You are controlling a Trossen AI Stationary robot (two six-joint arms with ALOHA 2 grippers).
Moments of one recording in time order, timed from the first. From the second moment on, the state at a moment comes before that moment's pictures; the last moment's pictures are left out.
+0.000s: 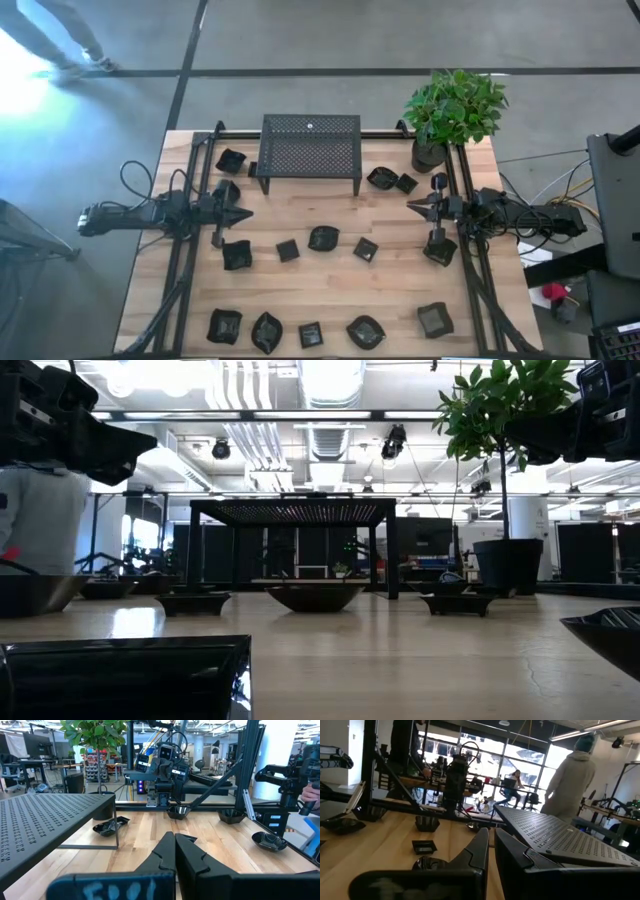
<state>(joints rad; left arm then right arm) 0.00 0.02 0.01 0.03 0.00 -0.01 0.00 0.03 0.01 0.14 0.08 -0.19</state>
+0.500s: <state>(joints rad) 0.00 0.02 0.01 0.03 0.00 -0.01 0.00 0.03 0.01 0.14 0.18 -0.19</state>
